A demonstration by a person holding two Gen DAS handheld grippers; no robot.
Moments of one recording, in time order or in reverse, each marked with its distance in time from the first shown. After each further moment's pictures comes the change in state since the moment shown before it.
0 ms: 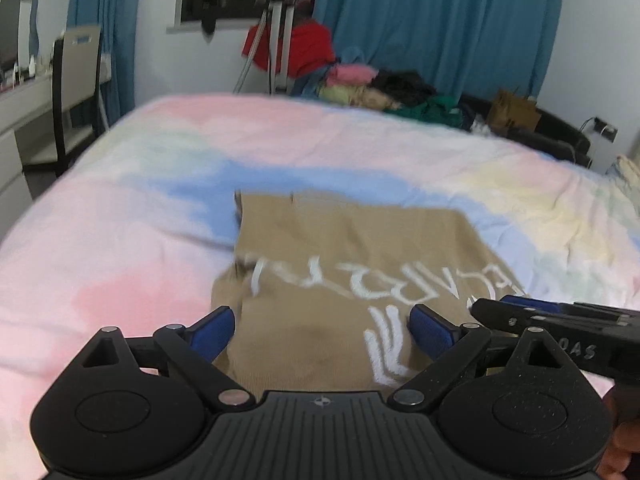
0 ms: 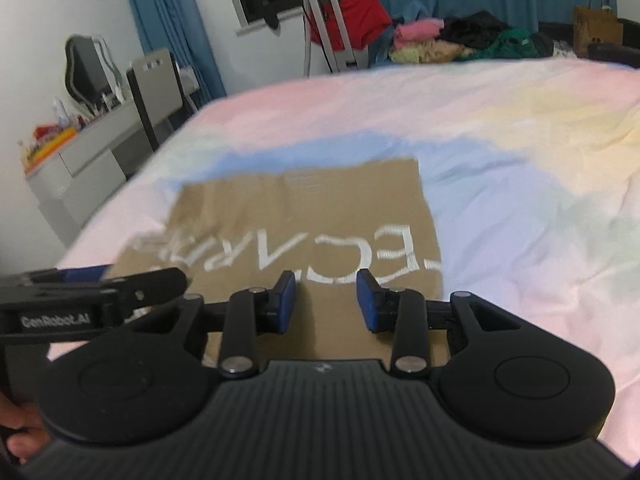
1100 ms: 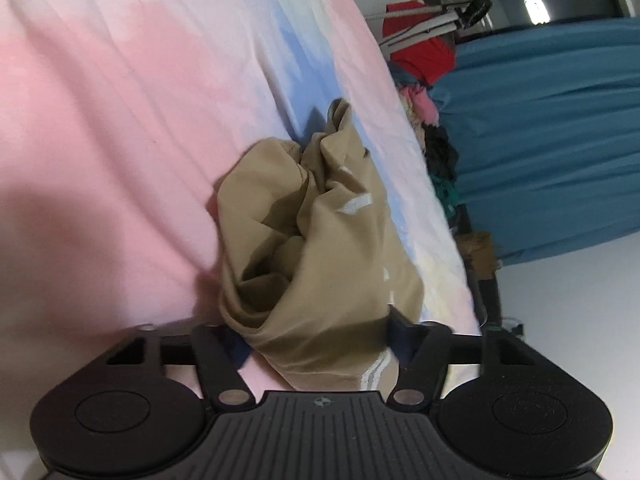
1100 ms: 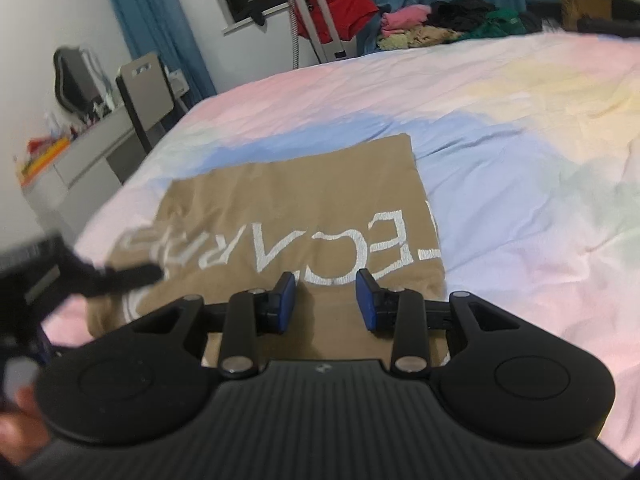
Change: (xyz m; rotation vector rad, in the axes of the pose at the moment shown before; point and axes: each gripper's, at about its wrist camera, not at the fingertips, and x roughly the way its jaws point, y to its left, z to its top) left arm 0.018 0.091 -0.049 -0.892 0.088 -0.354; right arm -0.003 -0.008 -0.001 0.114 -0.010 0.030
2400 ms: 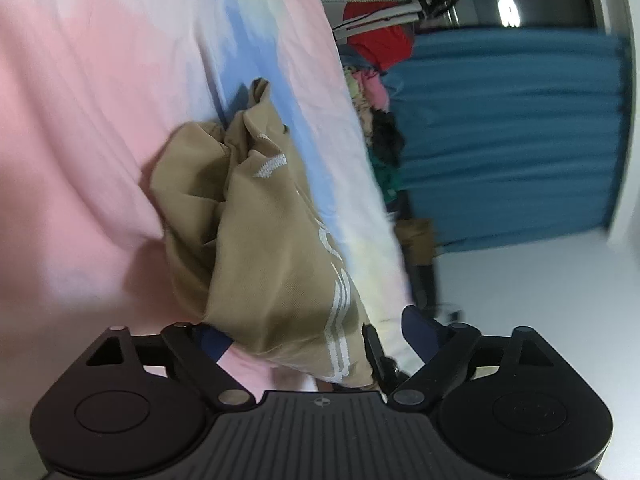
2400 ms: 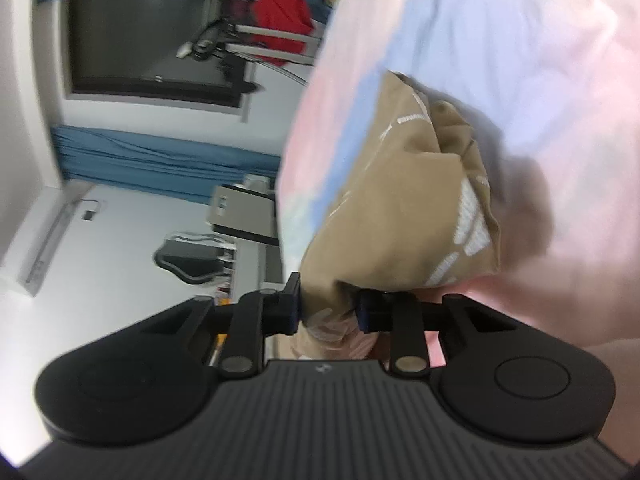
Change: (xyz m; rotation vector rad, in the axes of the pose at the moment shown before) left arm 0.016 -0.006 0.005 -0.104 0.082 -0.222; right arm -0.002 -0.064 -0.021 0.818 0.002 0.502
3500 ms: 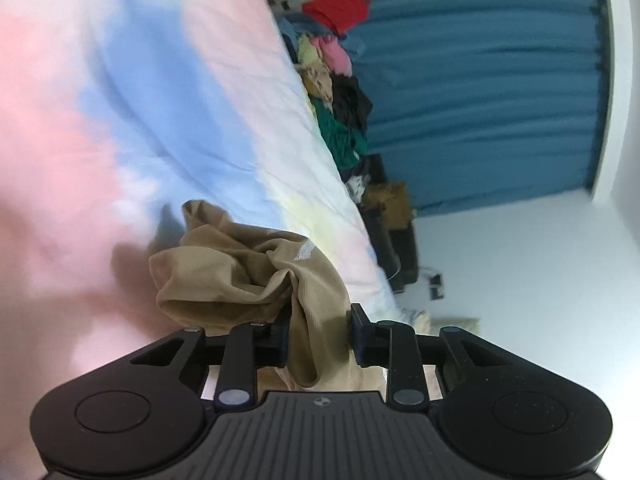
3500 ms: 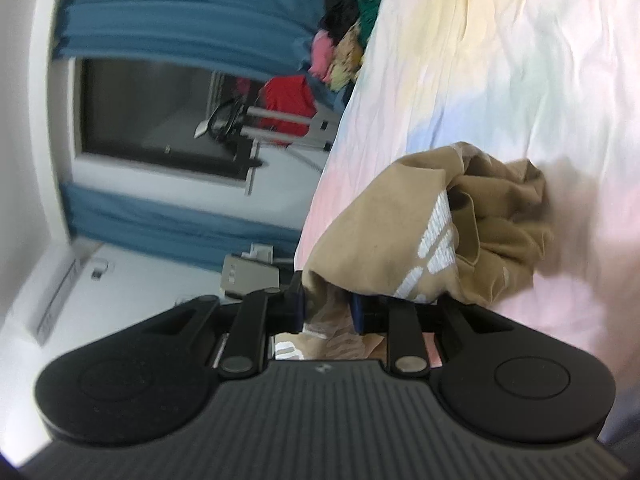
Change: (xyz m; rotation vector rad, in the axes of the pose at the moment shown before) left arm 0.076 -0.108 0.022 0.155 0.100 0.041; right arm -0.125 0.071 0.070 0.013 -0.229 -0.063
